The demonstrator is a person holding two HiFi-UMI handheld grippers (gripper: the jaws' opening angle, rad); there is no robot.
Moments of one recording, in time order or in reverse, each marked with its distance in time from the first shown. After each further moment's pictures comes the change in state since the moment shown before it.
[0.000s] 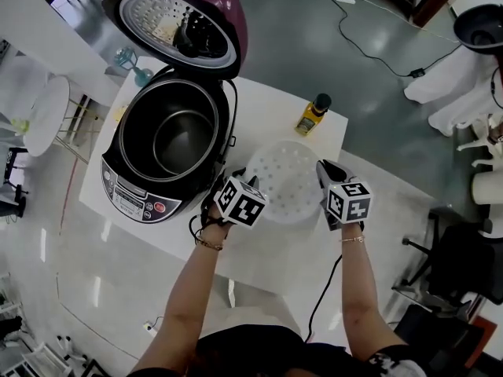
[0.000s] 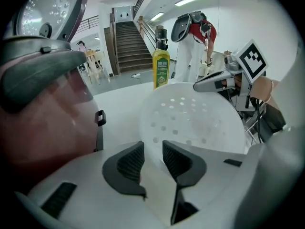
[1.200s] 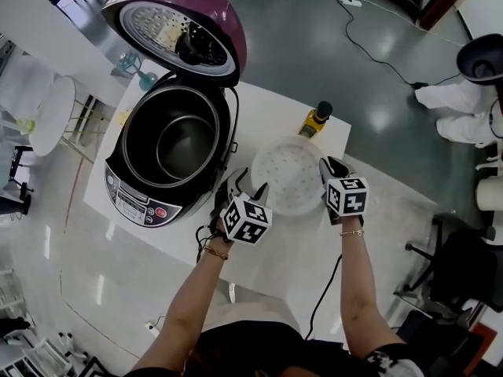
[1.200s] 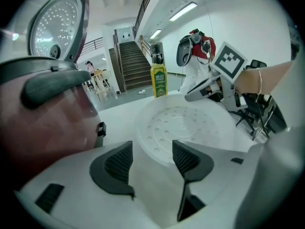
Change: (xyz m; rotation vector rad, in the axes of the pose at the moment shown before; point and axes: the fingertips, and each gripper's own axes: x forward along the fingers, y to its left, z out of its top) left arm -0.001 -0.007 0.015 0.029 -0.202 0.114; right arm 0.029 -0.032 0.000 -0.034 0.035 -0.058
